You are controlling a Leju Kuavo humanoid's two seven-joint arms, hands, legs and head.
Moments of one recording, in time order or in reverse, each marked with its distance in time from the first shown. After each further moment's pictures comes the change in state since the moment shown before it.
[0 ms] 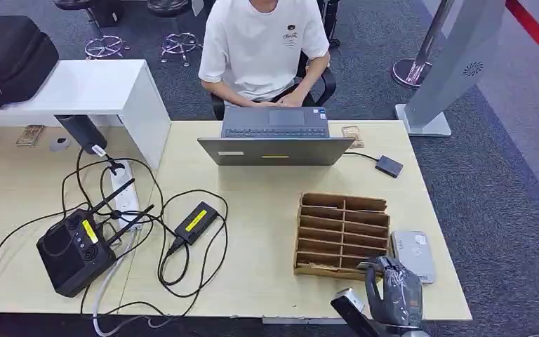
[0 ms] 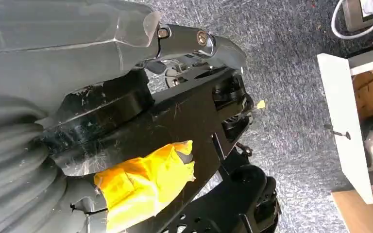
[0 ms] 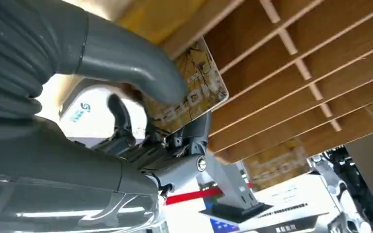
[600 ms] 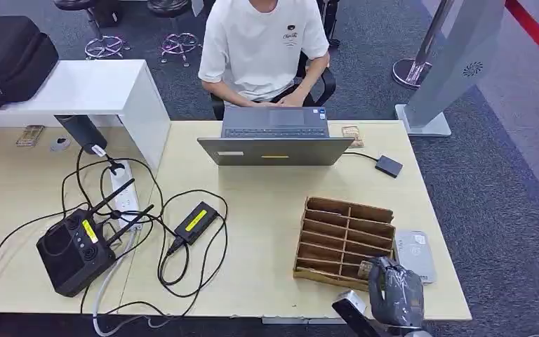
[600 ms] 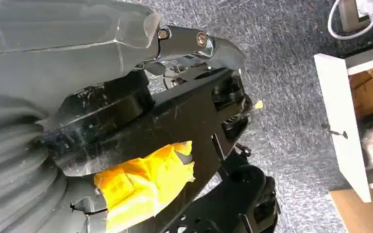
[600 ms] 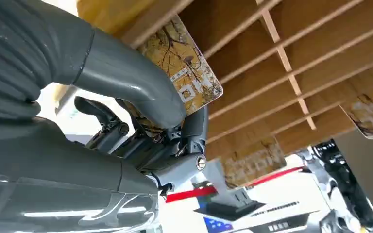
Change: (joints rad) left arm 0.002 0.007 0.000 0.000 -0.006 -0.001 -0.019; right arm 0.001 -0.028 0.024 -0.022 -0.013 -0.002 -0.011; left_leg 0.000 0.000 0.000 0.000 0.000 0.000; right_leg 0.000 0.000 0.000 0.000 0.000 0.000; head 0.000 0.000
